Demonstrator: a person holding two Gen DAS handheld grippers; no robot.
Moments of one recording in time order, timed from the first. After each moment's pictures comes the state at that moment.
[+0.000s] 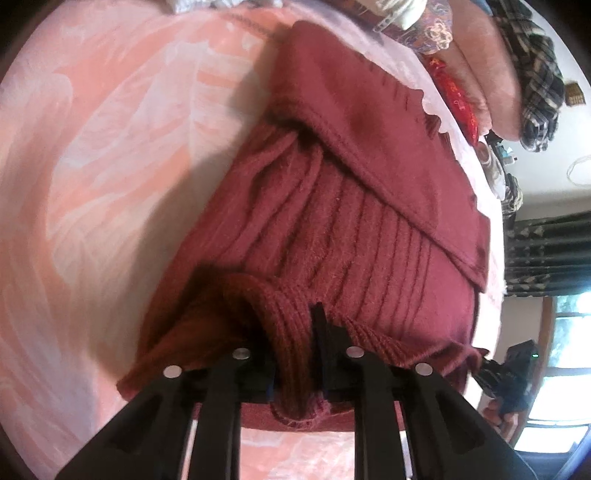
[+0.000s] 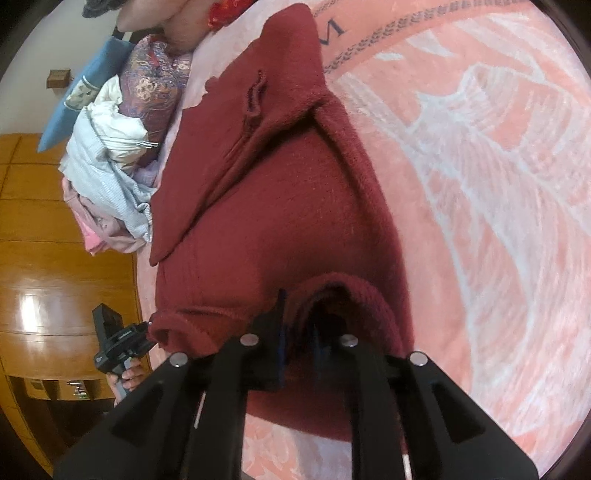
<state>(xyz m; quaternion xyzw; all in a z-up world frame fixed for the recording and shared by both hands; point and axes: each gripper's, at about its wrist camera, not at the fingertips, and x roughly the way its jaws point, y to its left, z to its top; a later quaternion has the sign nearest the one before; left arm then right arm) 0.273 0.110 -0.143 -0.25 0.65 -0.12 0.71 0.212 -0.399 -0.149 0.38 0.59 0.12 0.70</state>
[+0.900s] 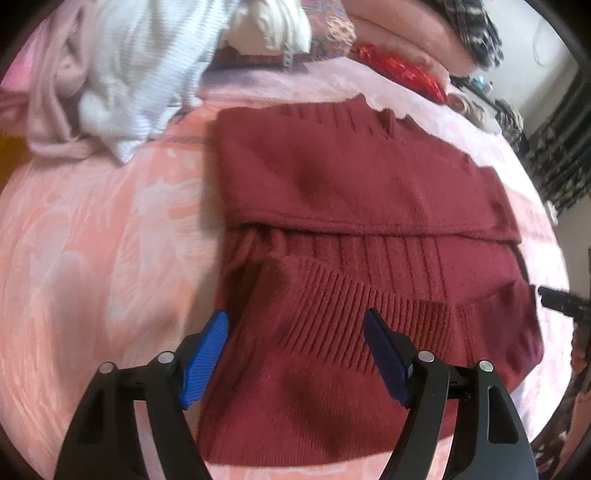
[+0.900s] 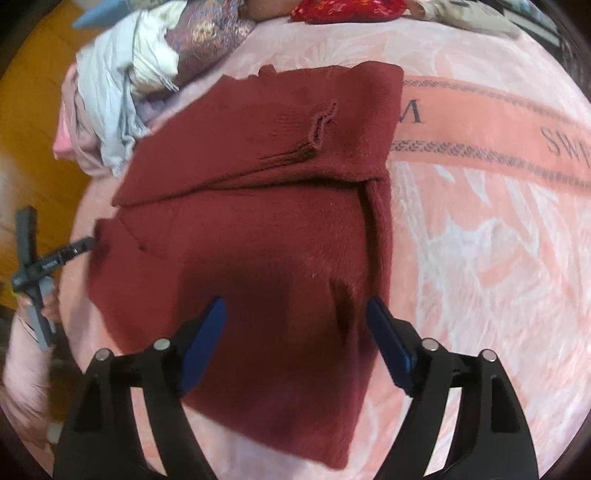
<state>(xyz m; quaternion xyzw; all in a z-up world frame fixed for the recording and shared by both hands) 0.286 0.067 -0.094 0.00 0.56 -0.13 0.82 0.235 -0.365 -0.106 0.11 0.59 0.14 0.79</state>
